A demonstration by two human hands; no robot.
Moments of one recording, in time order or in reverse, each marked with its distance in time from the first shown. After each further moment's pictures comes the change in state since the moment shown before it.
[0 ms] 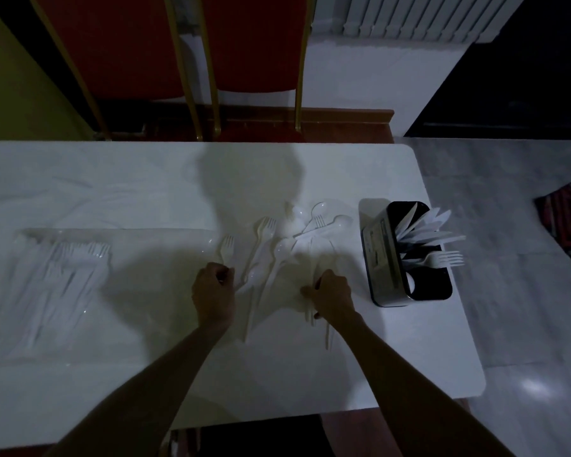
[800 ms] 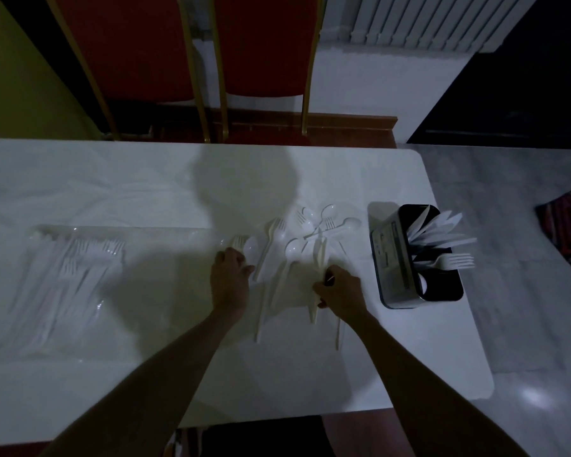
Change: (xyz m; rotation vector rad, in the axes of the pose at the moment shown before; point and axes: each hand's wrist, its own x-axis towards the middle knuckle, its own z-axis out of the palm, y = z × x) left_hand 0.015 0.012 -0.005 0.020 -0.106 0.083; right_hand -0.009 -0.006 -0.005 0.105 0.003 -0.152
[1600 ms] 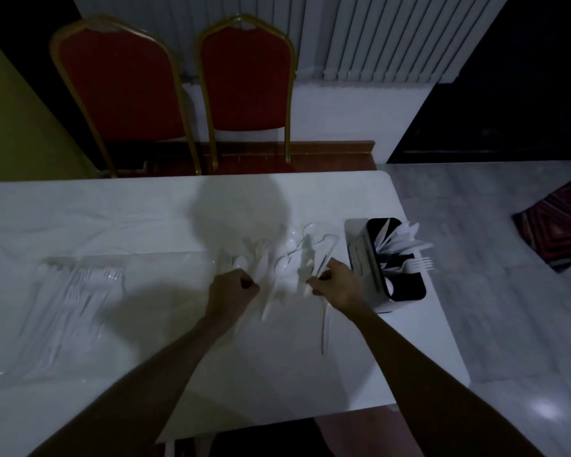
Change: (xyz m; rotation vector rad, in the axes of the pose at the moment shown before) left_hand -0.024 0.040 -0.038 0.038 -0.224 0.130; right_hand -0.017 -0.029 -0.053 0.075 0.070 -0.049
